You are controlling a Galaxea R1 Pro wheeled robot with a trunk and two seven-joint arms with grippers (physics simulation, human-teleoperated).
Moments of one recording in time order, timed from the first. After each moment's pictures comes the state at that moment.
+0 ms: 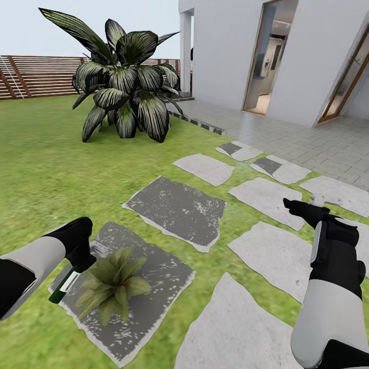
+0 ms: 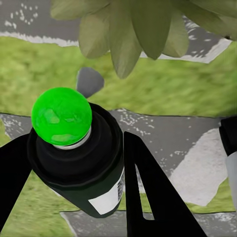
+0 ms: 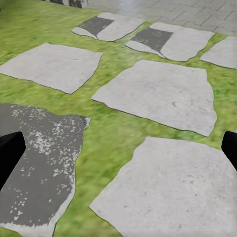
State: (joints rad) left arm -1.22 0.26 -0.68 -0.19 -0.47 1.00 -0.90; right arm -0.83 0.01 -0.60 -1.37 0.35 0.62 0.33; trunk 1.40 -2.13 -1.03
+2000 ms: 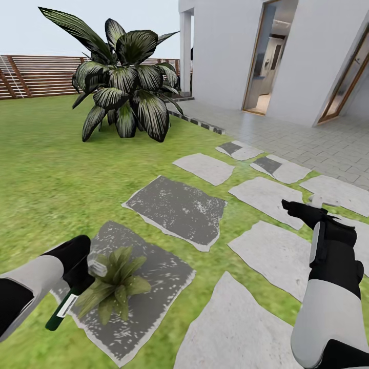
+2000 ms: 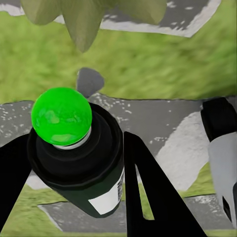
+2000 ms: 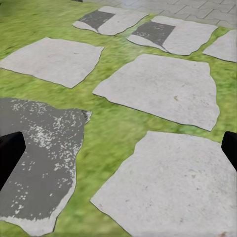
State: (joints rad) left arm -1.10 0.27 -0.61 -0.19 -0.47 0.99 -0.90; right arm -0.83 0.01 -0.60 -1.35 0.35 0.62 0.33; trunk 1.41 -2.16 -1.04
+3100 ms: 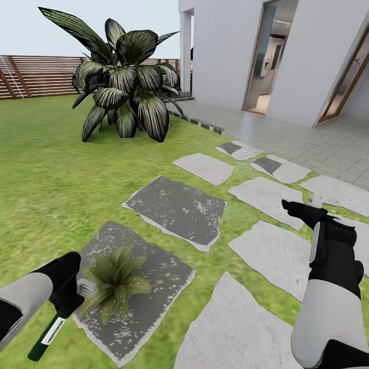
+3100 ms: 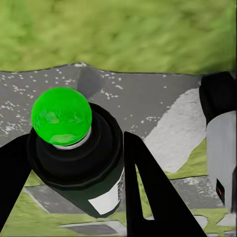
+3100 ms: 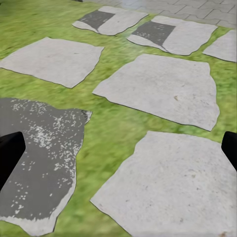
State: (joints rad) left arm -0.99 0.31 -0.57 -0.19 -0.47 0.99 -0.91; right arm -0.83 0.01 -0.60 -1.35 0.35 0.62 0.33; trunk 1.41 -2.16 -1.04
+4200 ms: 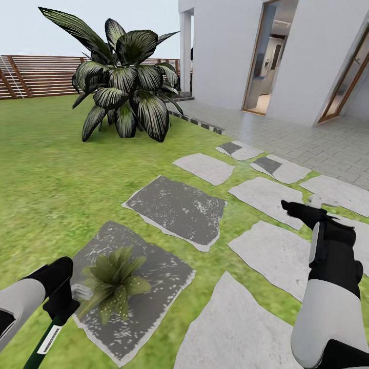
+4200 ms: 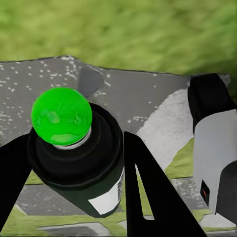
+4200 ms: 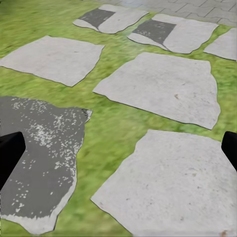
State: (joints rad) left arm -0.96 0.34 -0.48 -0.19 -0.47 0.99 -0.90; right arm -0.83 0.01 -0.60 -1.34 0.35 0.62 0.33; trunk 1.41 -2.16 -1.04
